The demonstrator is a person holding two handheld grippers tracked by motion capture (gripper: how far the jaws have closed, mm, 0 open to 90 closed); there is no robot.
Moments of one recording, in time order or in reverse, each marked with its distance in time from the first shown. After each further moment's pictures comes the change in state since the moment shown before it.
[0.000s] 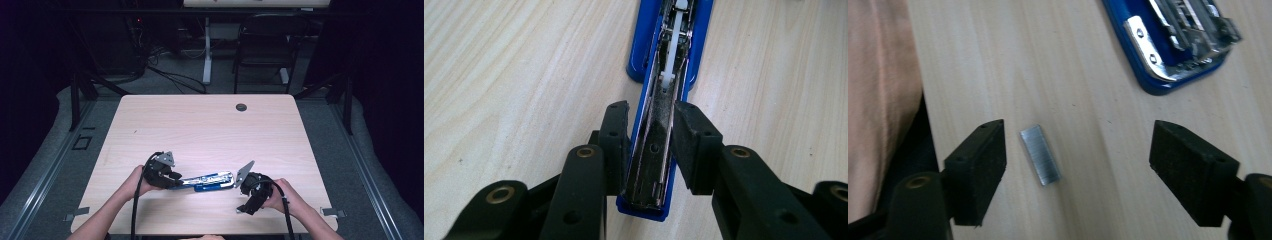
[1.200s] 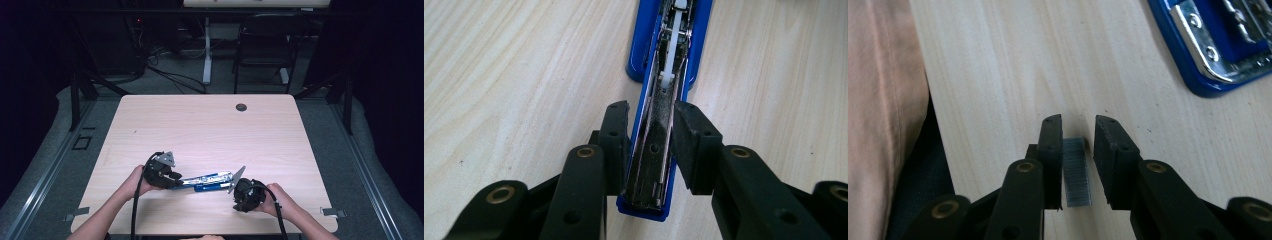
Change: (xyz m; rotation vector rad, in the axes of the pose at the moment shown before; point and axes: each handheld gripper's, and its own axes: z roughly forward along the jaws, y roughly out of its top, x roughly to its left) left arm 0.000 0.001 0.000 0.004 0.001 0.010; right arm 0.009 0.007 0.021 0.065 0.025 0.060
